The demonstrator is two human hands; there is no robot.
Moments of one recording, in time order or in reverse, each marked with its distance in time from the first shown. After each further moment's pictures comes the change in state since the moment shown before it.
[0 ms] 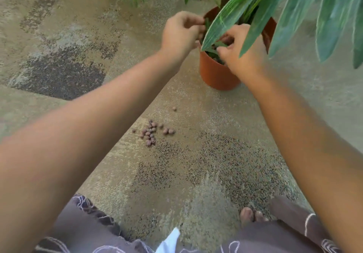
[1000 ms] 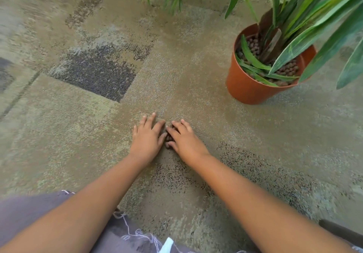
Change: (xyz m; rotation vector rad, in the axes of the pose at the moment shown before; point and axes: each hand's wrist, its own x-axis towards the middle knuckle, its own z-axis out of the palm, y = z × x) left_hand -0.139 -0.182 -0.106 1.209 -0.010 -0.181; right_hand -0.098 0.007 0.189 -0.282 -0.662 -0.249
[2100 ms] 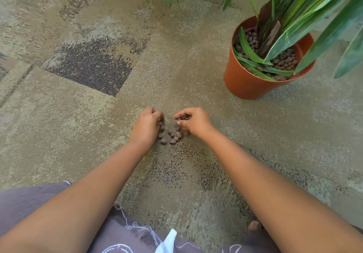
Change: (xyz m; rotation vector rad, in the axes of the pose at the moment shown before) left_hand 0.015 0.013 -0.010 -0.262 0.135 0.005; right_hand 0.015 0.019 -0.040 0.737 0.104 0.386
